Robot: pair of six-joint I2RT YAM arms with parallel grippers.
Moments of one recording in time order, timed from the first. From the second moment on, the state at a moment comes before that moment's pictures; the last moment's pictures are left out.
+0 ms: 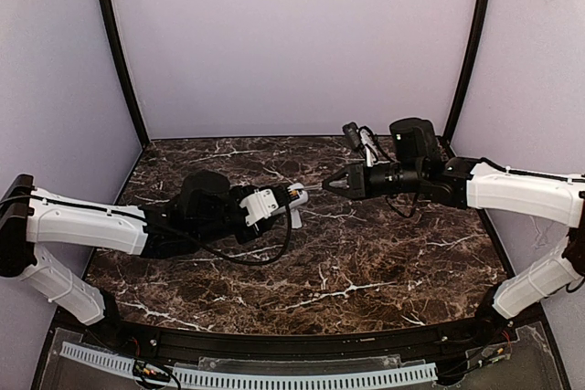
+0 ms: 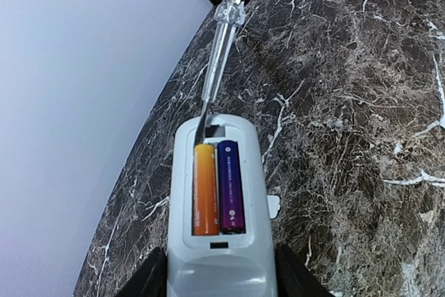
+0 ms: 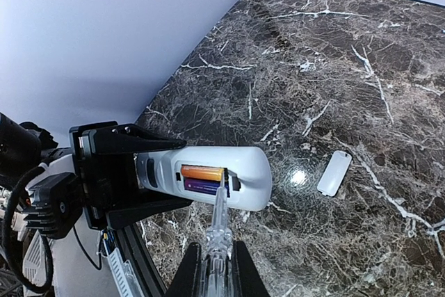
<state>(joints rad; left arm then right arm) -1.01 1.41 0.77 0.26 -0.24 0.58 0.77 1.37 0.97 -0.05 -0.43 0.49</state>
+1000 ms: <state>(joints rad) -1.01 1.42 0.77 0.22 -0.20 0.57 0.76 1.37 0.96 -0.04 -0.47 0.51</state>
